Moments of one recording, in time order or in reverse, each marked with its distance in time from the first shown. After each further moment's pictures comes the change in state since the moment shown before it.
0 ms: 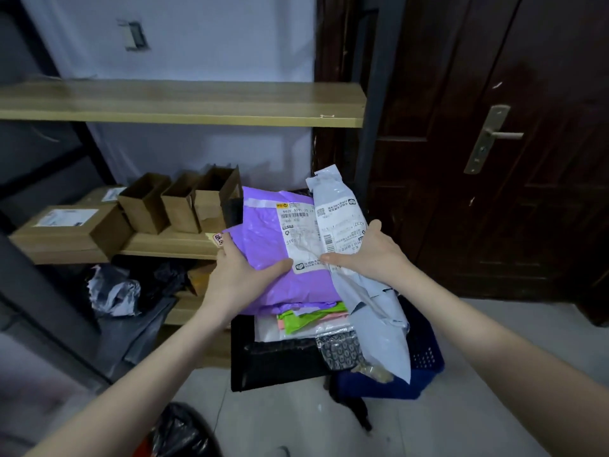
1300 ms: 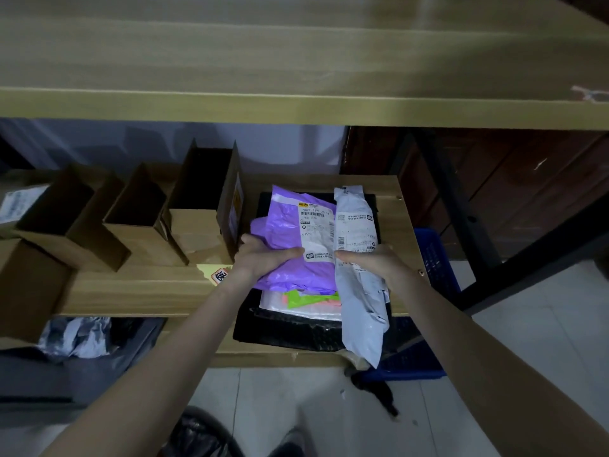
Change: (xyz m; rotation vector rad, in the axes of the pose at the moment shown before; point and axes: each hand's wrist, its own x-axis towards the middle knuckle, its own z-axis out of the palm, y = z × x) left_hand 0.355 -0.110 0.074 0.104 -0.377 -0.402; right_hand 0.322 0.024 0.178 0.347 -0.194 0.611
